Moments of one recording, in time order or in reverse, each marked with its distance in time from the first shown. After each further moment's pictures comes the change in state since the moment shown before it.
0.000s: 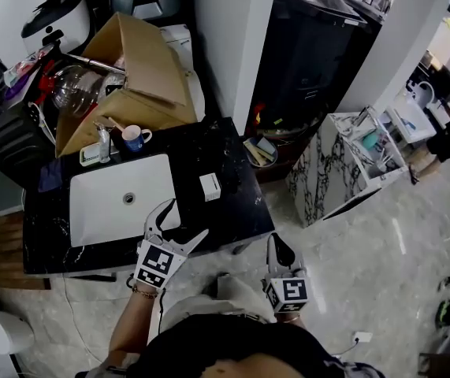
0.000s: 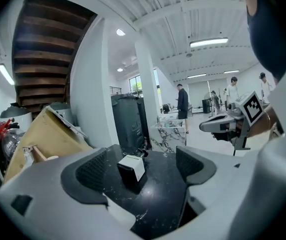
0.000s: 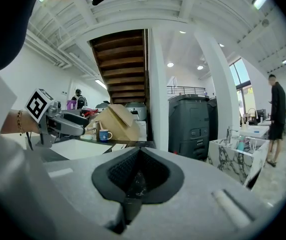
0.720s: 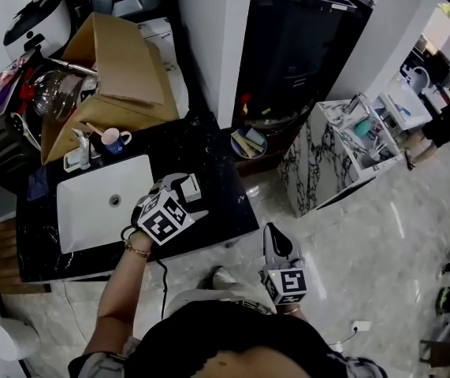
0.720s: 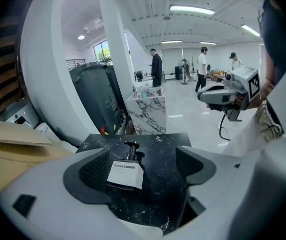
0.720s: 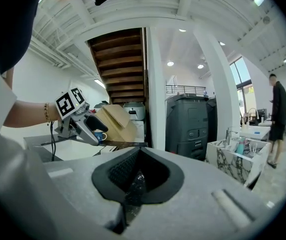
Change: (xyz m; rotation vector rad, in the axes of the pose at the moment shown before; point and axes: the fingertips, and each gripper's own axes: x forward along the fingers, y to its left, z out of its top) left arm 0.112 -0.005 0.003 0.260 0.421 -0.279; right arm 0.016 -0.047 0.013 0.000 0.007 0.010
